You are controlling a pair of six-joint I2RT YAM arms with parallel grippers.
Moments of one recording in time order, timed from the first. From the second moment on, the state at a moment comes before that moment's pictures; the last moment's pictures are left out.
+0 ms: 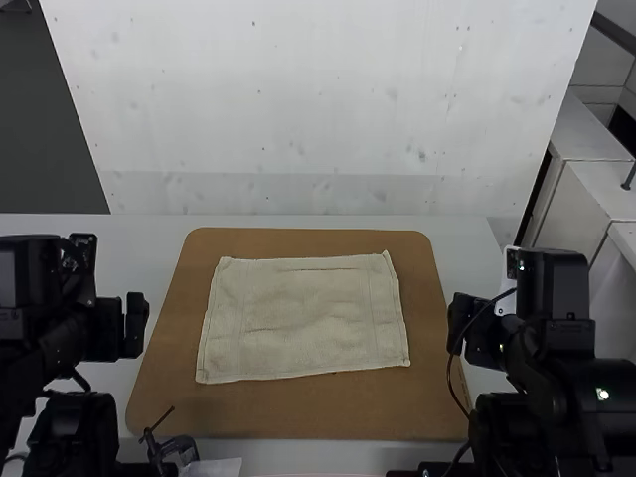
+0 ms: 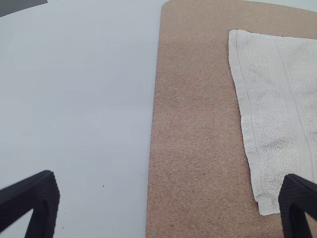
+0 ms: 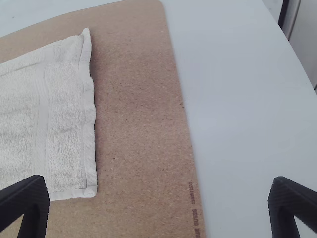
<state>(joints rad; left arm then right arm) 0.00 0.03 0.45 -1.03 -0.06 0.04 0.04 0.01 0.42 -1.06 0.05 0.14</state>
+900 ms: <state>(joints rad) 0.00 0.31 0.57 -0.98 0.02 0.04 0.13 0.27 0.53 -0.94 0.02 0.15</state>
